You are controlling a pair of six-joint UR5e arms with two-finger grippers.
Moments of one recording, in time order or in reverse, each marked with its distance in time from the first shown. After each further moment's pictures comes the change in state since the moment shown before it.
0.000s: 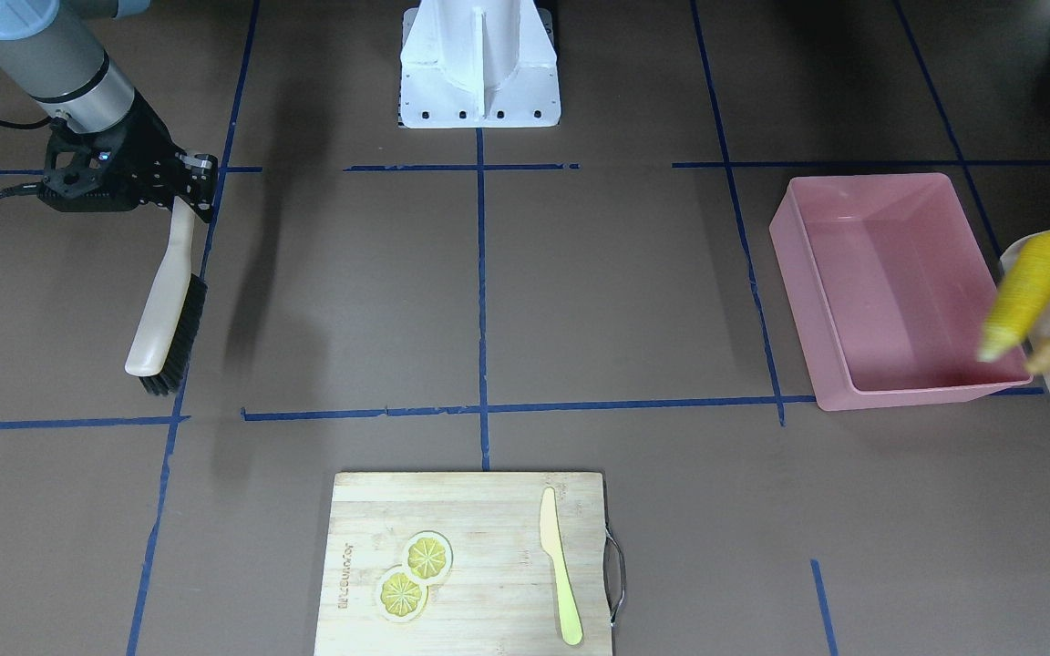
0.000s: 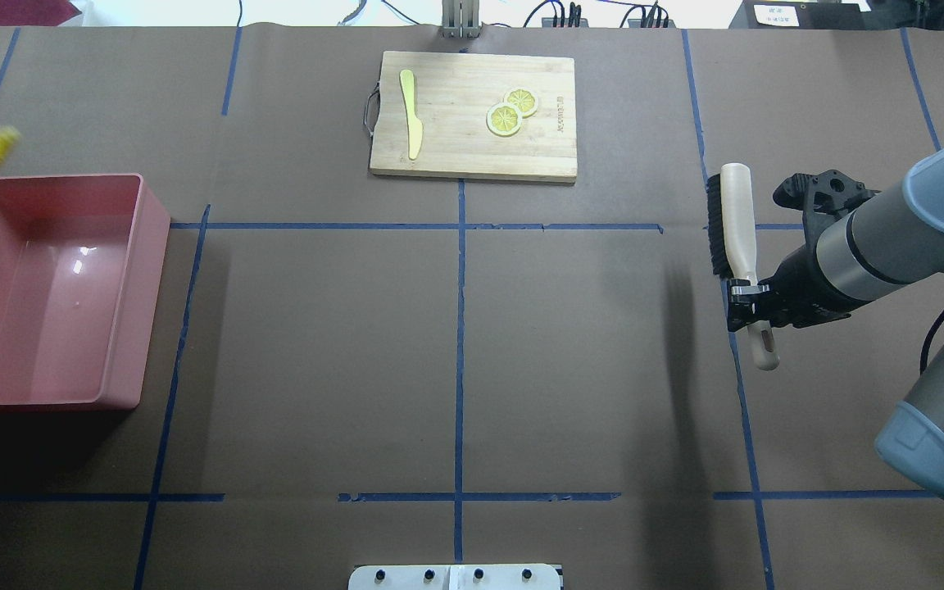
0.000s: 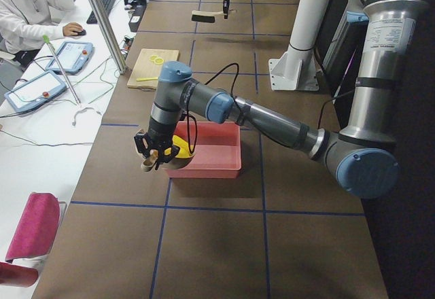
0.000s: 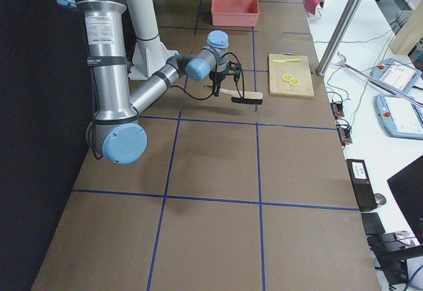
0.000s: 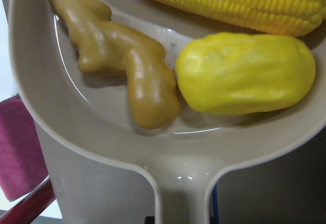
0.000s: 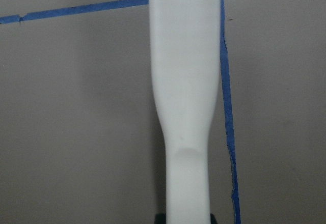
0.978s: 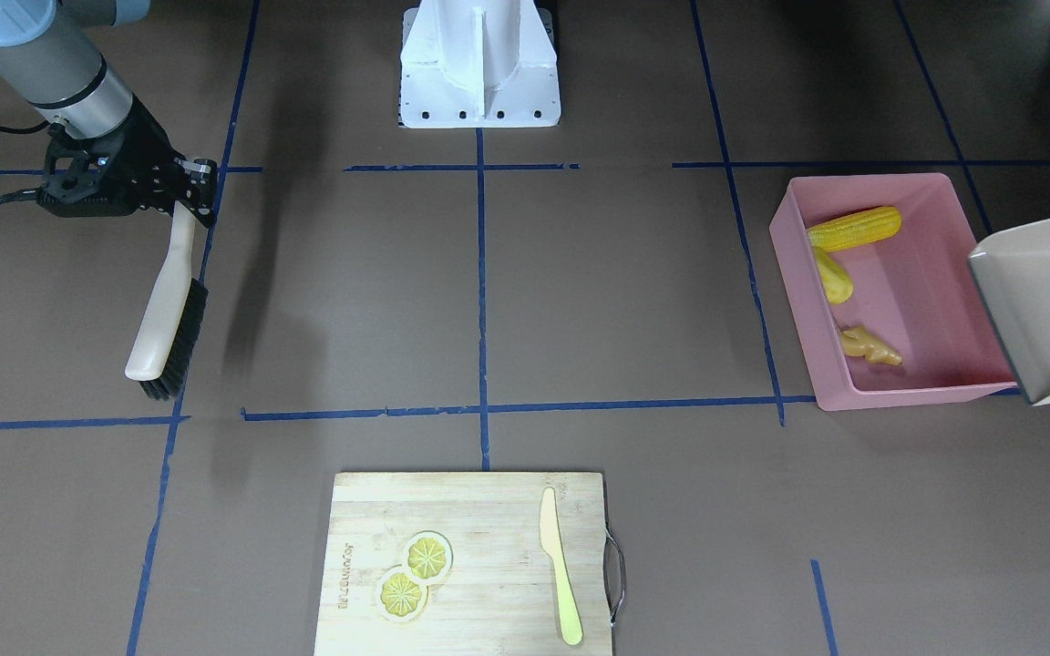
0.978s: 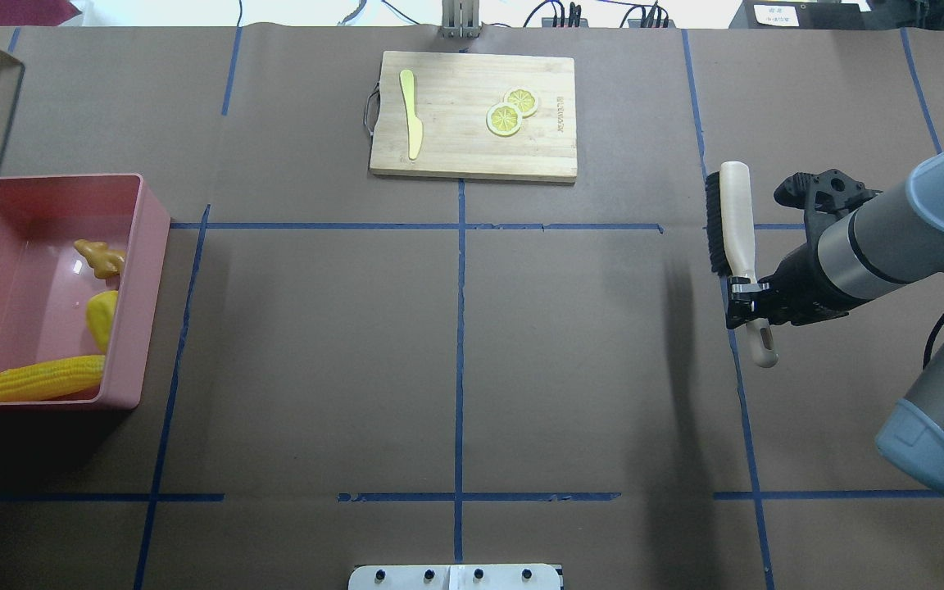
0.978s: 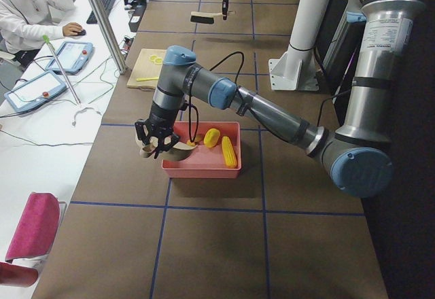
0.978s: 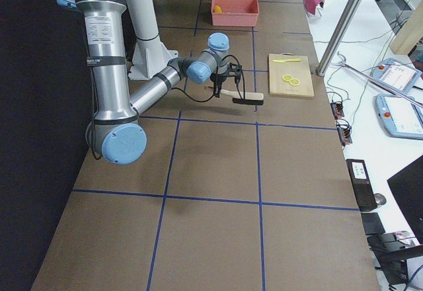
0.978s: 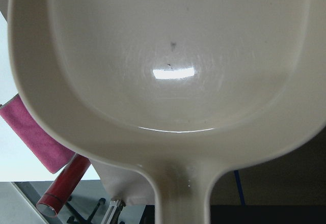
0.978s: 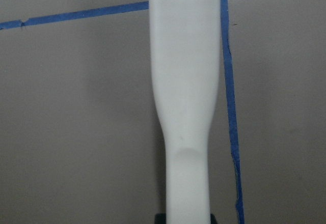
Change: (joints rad) left arm 0.017 -0.042 -0.046 0.035 -0.142 -0.182; right arm 0.009 -0.011 -0.003 0.031 0.005 0.006
